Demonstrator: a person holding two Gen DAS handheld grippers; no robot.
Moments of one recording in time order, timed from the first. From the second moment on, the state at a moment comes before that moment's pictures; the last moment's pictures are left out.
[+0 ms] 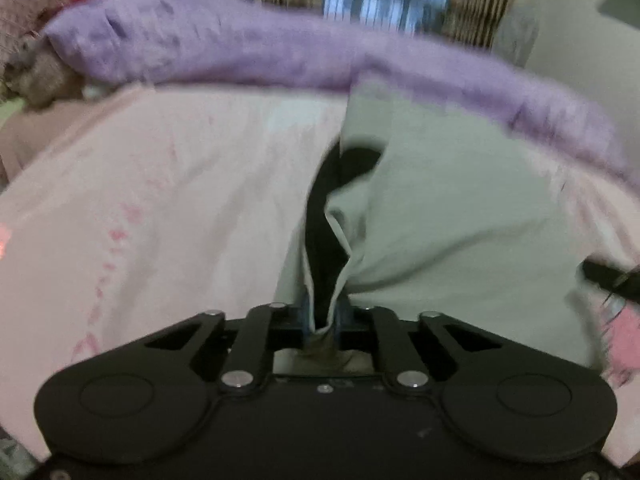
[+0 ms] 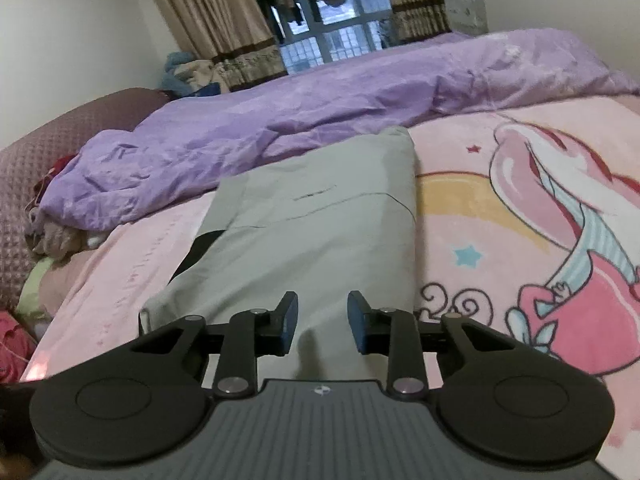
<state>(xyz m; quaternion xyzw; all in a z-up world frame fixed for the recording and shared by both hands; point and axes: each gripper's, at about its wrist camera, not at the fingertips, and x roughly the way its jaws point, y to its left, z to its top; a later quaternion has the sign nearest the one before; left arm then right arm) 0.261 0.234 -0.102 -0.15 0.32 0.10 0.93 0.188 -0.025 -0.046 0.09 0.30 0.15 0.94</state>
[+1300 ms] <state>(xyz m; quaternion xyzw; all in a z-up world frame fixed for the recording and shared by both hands) 0.249 0.211 -0.091 -0.08 0.36 0.15 0.92 0.155 -0.010 -0.070 -0.01 0.36 0.14 0.92</state>
